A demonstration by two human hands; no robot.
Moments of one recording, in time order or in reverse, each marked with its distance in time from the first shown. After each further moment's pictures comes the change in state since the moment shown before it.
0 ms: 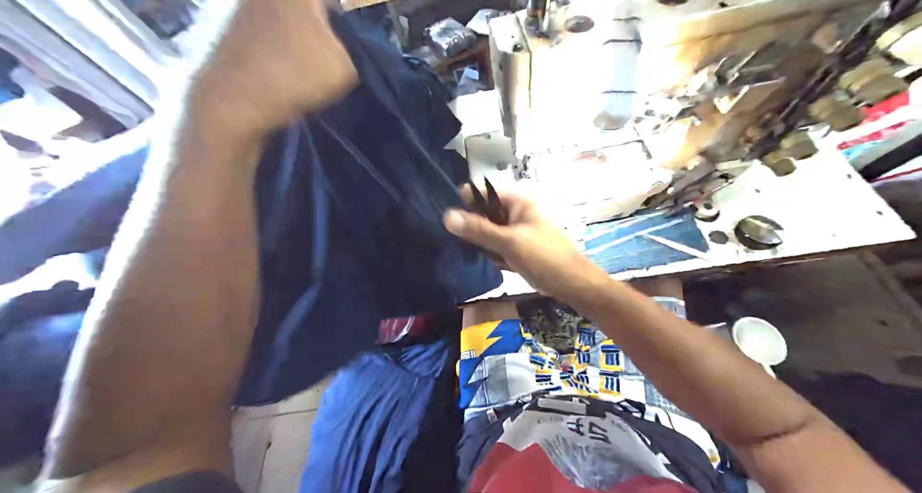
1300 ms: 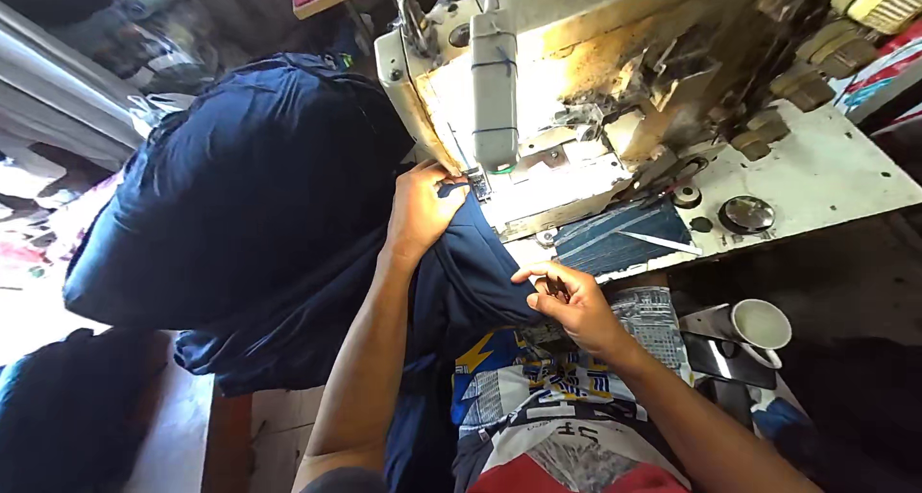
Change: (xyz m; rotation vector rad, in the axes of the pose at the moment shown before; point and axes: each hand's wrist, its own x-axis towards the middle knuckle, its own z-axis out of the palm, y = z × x) left_hand 0.002 0.084 0.227 -0.494 0.146 -0.205; right_hand -0.101 0.111 -0.094 -0.009 0.287 -0.013
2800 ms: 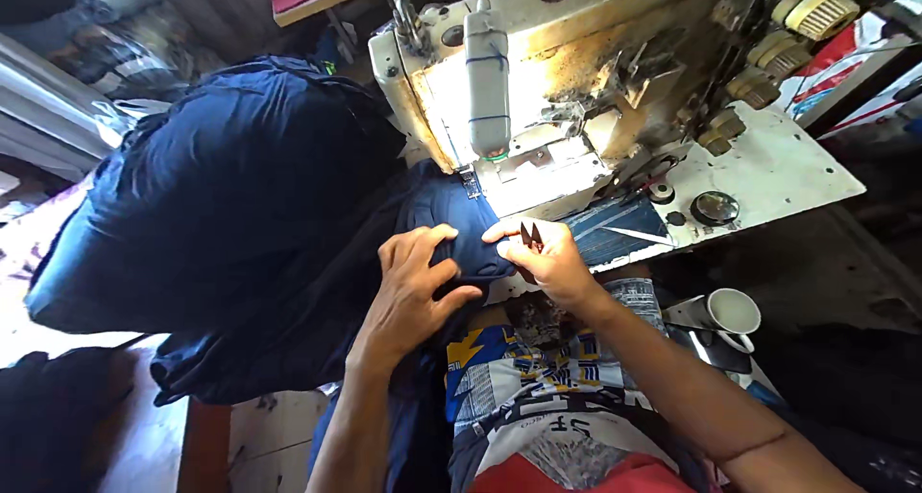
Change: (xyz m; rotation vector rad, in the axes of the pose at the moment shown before) left_hand -0.116 0.032 -0.027 0.266 -0.206 0.272; right_hand 0.047 -0.035 0.015 0.017 0.039 -0.049
